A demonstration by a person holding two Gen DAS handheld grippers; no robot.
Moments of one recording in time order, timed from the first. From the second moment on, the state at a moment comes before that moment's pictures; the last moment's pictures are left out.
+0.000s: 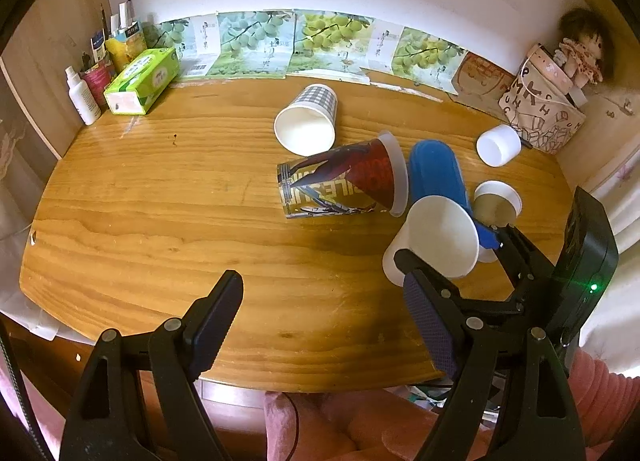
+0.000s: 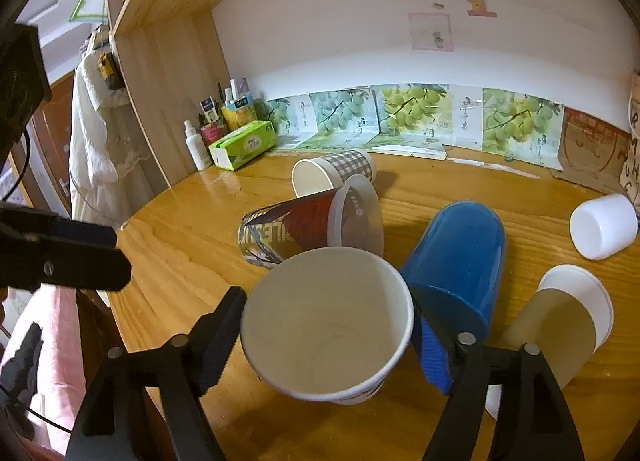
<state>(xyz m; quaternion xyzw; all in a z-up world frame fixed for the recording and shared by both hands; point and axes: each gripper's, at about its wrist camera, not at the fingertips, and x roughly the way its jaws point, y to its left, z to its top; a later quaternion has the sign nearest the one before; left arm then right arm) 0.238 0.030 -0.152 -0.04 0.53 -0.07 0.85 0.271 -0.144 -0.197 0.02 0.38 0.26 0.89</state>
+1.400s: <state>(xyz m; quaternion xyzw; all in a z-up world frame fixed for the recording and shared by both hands) 0.124 0.118 -0.149 -0.08 0.55 -0.09 0.83 0.111 -0.102 -0.117 0.02 0.46 0.00 0.89</state>
